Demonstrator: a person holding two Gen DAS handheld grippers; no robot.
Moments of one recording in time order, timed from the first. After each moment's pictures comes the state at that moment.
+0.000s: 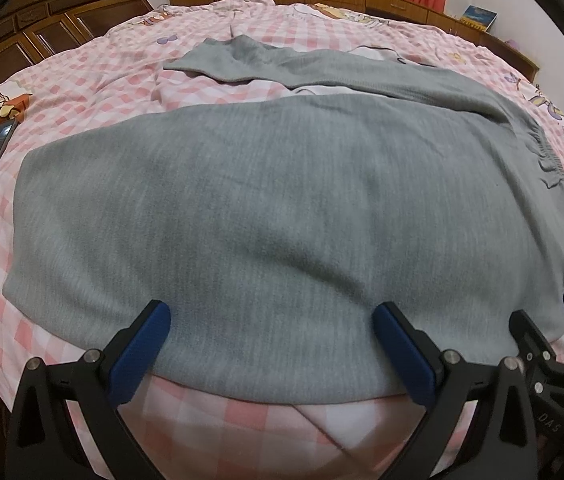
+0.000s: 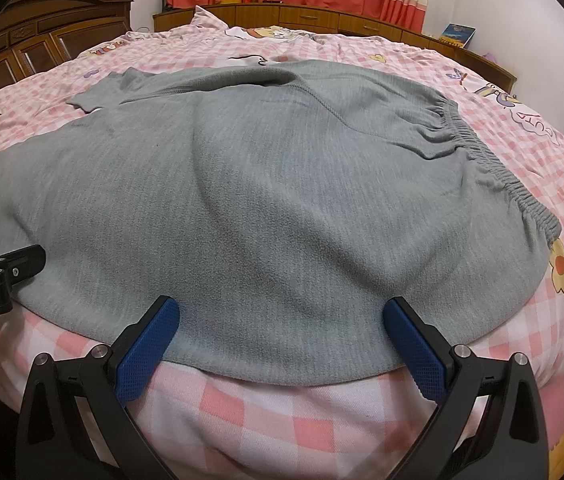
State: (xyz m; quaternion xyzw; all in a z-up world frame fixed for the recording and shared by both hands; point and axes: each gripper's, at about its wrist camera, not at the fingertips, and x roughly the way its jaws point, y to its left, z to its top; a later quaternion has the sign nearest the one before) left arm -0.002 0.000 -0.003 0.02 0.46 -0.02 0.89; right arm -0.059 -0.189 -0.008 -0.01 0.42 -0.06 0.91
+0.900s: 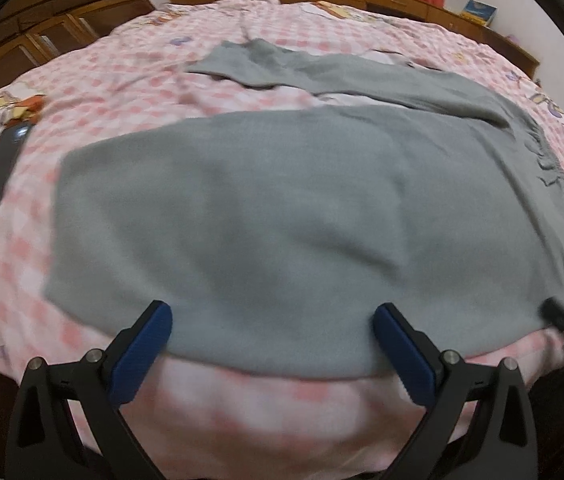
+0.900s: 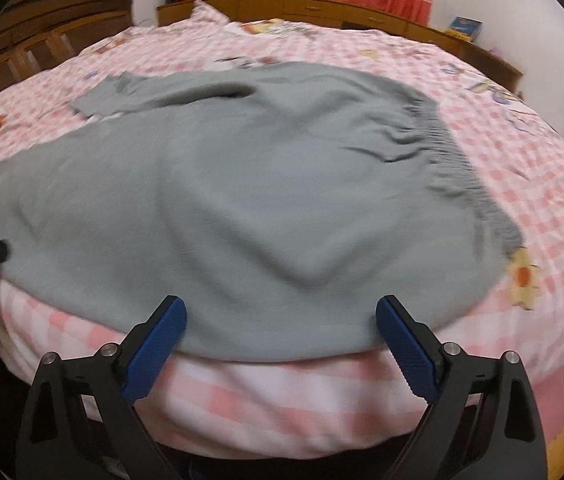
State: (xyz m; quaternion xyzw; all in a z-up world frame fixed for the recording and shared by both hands) left arm -0.013 0.032 0.018 0.03 0.47 -0.01 0.88; right arm -0.072 -0.240 0.025 0.00 0.44 -0.06 0.90
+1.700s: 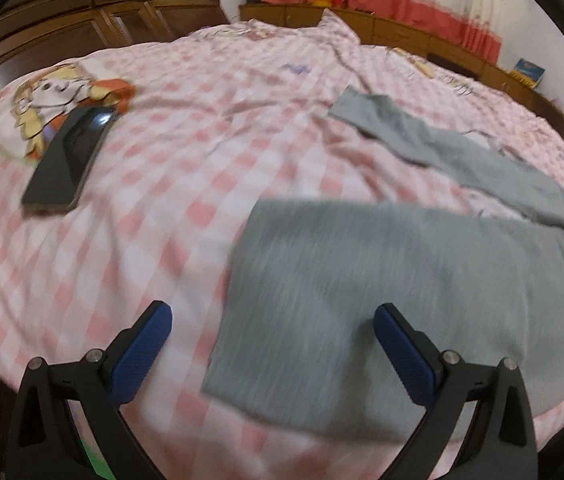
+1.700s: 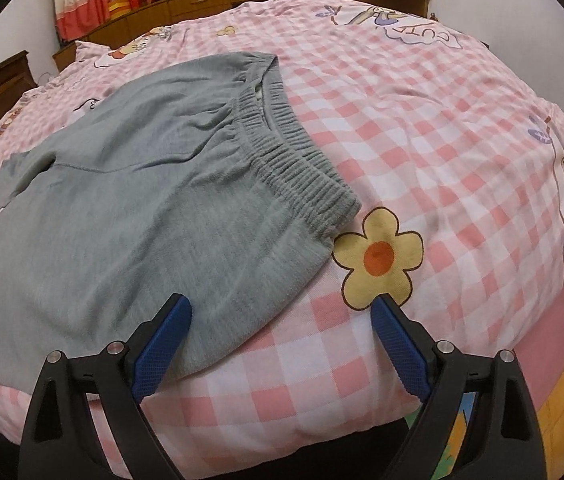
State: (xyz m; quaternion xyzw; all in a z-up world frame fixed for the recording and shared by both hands) left arm 0.033 0.155 0.035 -0.04 0.42 0.05 0.90; right arm -0.068 -0.366 0.018 0.12 0.46 -0.17 0.86
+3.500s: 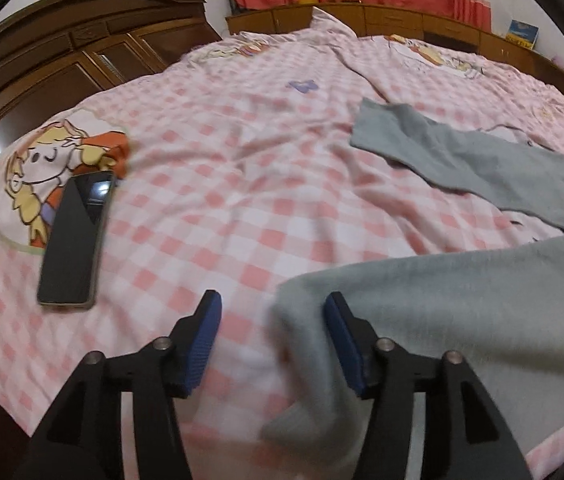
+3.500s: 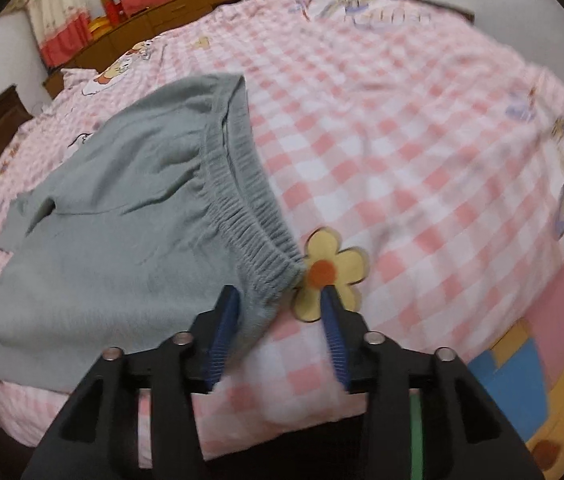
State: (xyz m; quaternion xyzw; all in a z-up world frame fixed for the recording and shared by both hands) left arm 0.085 0.166 0.055 0.05 0.42 0.08 0.90; right arm -0.079 -0.400 0.046 0.17 0.45 -0.17 0.86
